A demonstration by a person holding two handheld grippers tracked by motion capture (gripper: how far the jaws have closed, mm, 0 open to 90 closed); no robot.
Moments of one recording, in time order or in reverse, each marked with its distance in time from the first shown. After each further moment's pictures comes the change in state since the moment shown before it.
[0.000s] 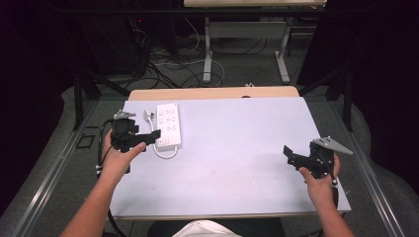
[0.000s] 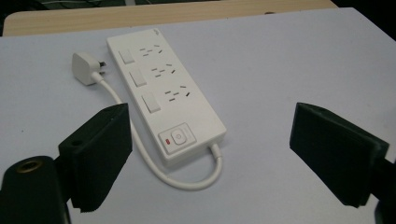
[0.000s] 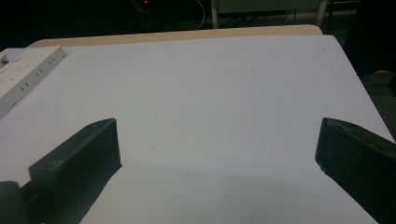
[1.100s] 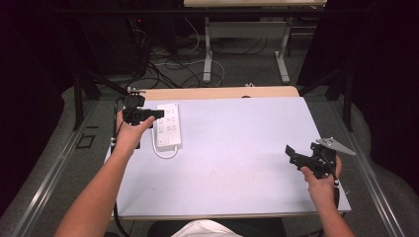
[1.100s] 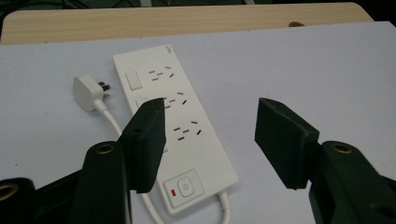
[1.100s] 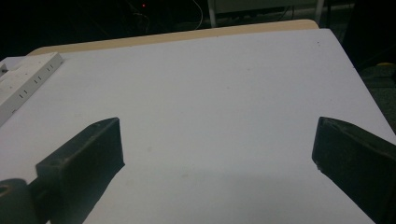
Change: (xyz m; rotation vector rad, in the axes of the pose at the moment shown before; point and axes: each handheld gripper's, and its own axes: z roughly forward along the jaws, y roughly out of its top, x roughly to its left) left arm 0.012 0.060 0.049 0.087 0.038 -0.092; right arm -0.008 -0.003 0.001 -0.008 0.000 0.043
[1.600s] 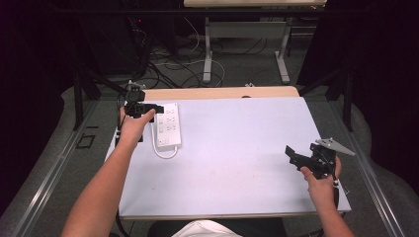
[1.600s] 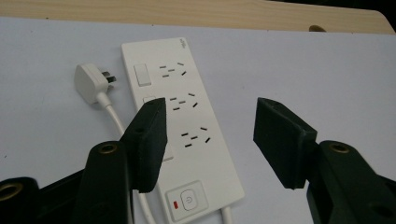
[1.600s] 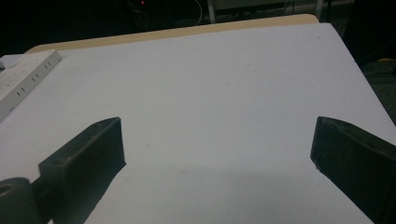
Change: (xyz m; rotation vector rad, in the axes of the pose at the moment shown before) left arm 0.013 0.016 0.022 0.079 0.025 -0.101; right arm -0.002 -0.003 0.002 0.009 0.000 0.004
